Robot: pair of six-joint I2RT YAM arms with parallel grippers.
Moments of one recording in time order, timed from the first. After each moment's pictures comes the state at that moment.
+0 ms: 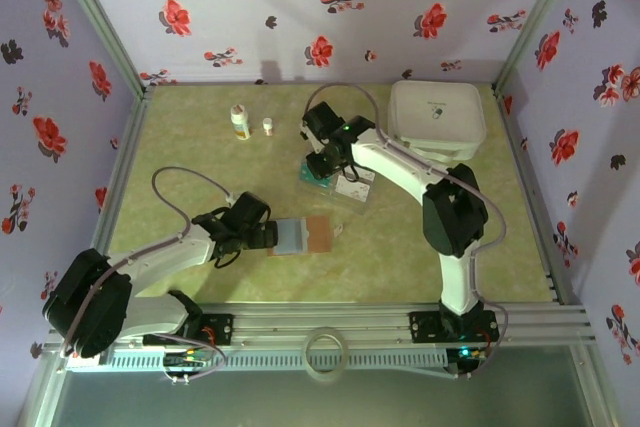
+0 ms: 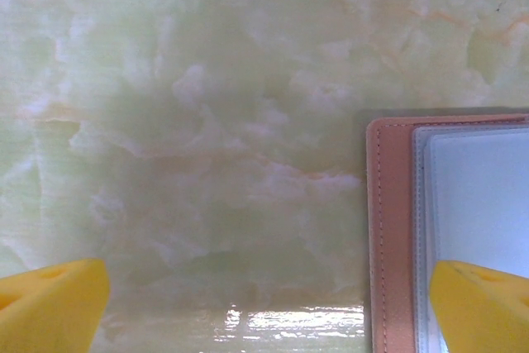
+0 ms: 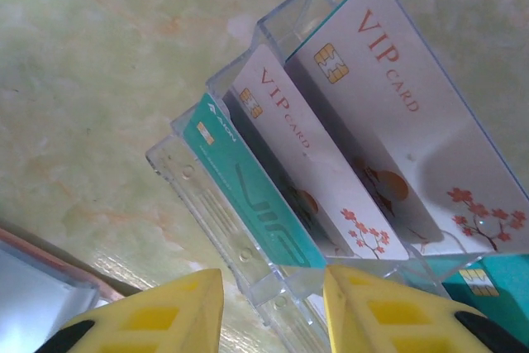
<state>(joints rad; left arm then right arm) -0.72 1.24 0.57 -0.48 -0.26 -0.67 0.72 1.99 1.71 -0.88 0.04 0.11</state>
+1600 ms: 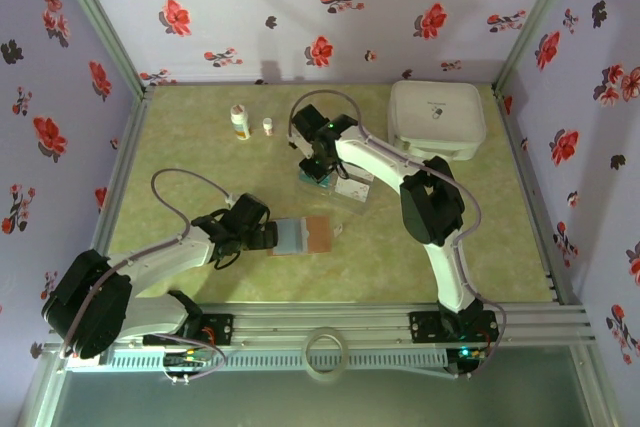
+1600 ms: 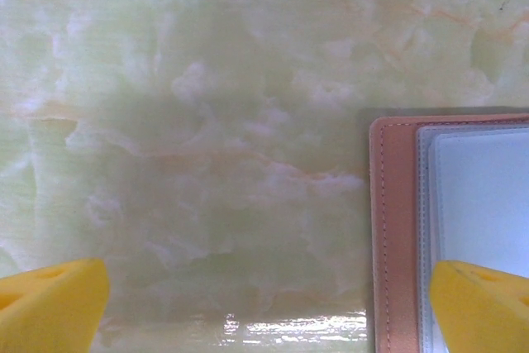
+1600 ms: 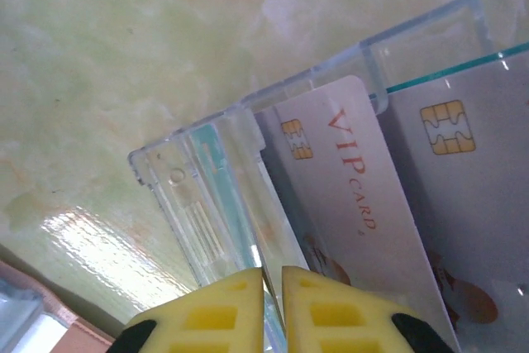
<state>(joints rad) -0.72 1.23 0.55 -0.45 -0.26 -0.67 0.74 2.15 1.85 -0.94 0.02 -0.09</state>
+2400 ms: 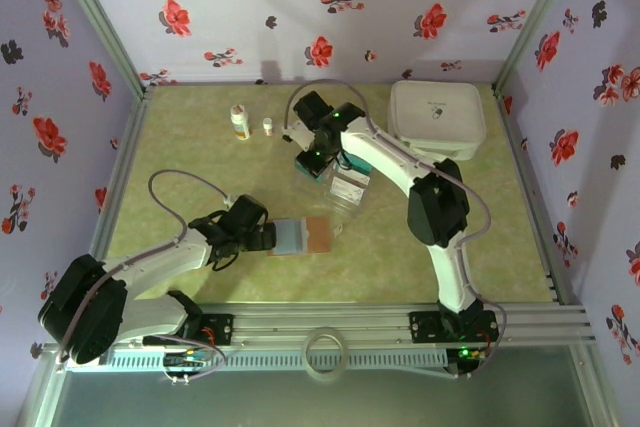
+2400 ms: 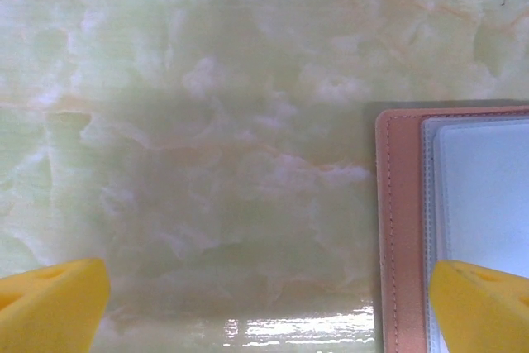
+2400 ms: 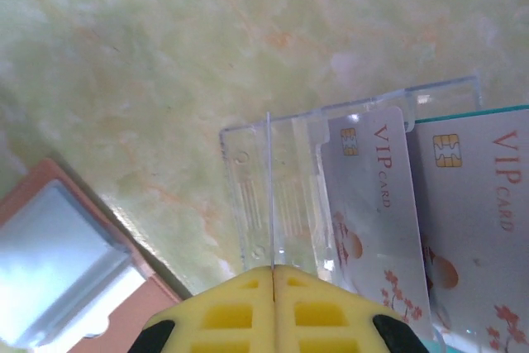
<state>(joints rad) -0.72 1.20 0.54 -0.47 -0.27 -0.66 0.72 2.09 1.93 -1.02 -0.12 -0.19</state>
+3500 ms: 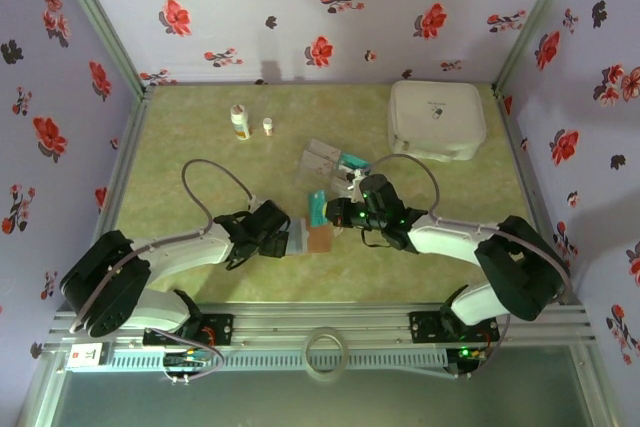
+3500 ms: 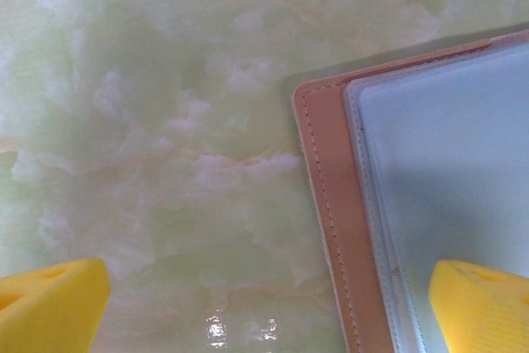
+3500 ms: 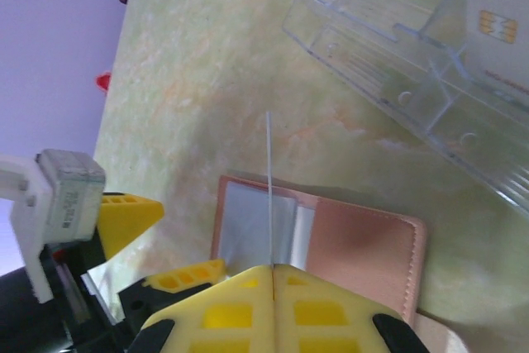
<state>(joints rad) -0.86 1.36 0.62 -0.48 -0.38 -0.59 0.74 1.44 0.58 0.30 -0.32 0.83</state>
